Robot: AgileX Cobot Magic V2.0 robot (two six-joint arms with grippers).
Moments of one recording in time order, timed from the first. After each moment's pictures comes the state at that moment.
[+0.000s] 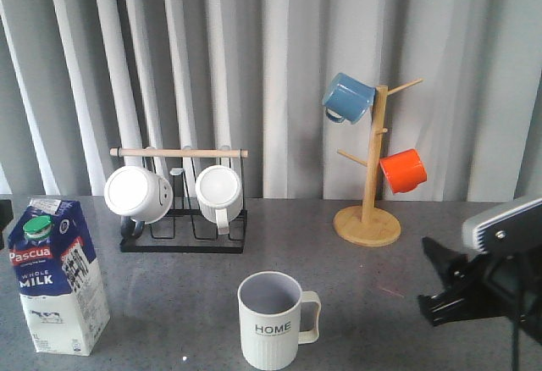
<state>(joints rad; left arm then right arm) -0.02 1.05 -0.88 0.02 0.18 -0.10 0.21 1.20 -0.71 0.07 -0.25 -0.28</state>
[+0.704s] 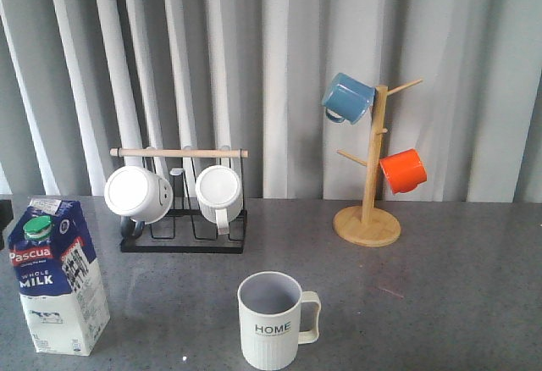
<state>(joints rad) -0.02 1.05 -0.88 0.02 0.18 -0.10 0.08 0.74 -0.63 0.00 -0.13 -0.10</state>
